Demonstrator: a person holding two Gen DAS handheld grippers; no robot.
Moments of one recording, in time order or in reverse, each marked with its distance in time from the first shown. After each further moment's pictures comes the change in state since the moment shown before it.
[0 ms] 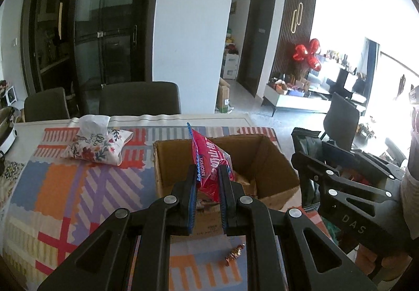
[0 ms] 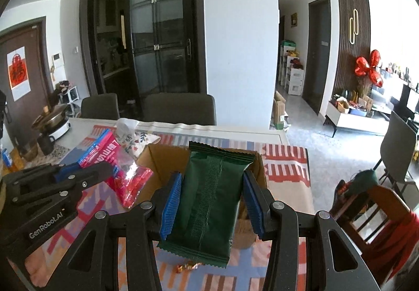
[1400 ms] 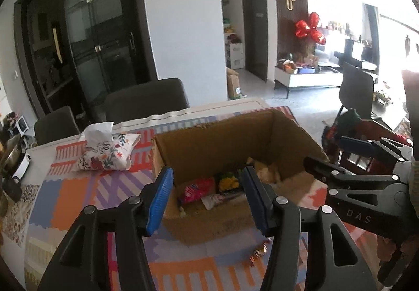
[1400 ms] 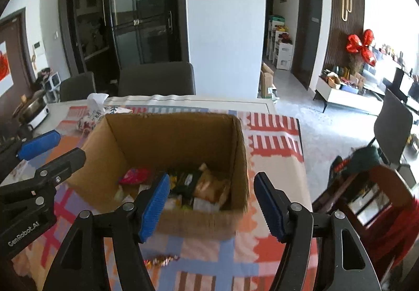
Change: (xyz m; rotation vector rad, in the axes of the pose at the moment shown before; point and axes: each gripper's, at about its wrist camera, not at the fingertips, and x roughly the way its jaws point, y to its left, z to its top) left arm 0.028 -0.030 -0.029 0.164 0.021 0.116; right arm 0.039 -0.036 -0.041 0.058 0.122 -0.063
